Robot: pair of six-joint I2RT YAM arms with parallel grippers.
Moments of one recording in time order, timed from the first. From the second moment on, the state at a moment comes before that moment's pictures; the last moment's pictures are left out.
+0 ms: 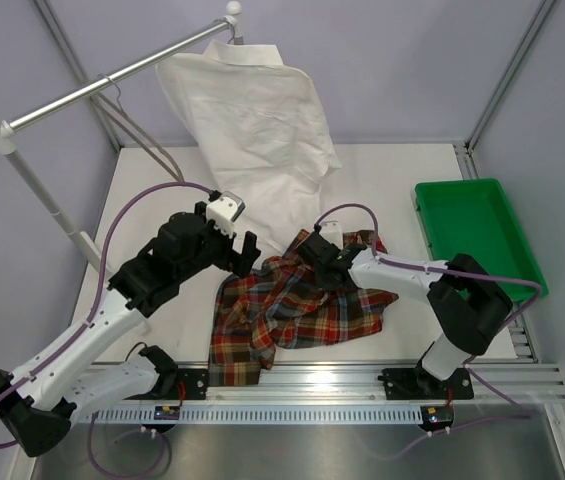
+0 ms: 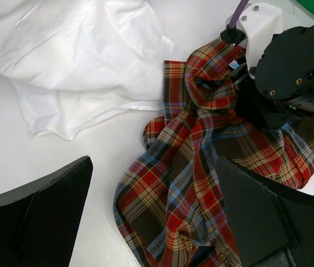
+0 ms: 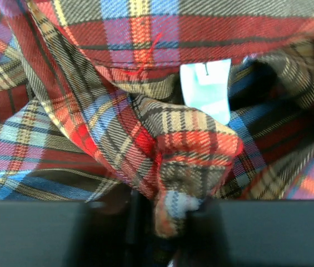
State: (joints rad) left arm -0.69 0.92 0.94 -0.46 -0.02 -0.05; right arm 0.85 1.63 0.97 -0.49 0.42 0.67
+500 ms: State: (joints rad) left arm -0.69 0.92 0.94 -0.46 -0.05 -0.05; right arm 0.74 1.37 0.97 -0.58 0.48 0.65
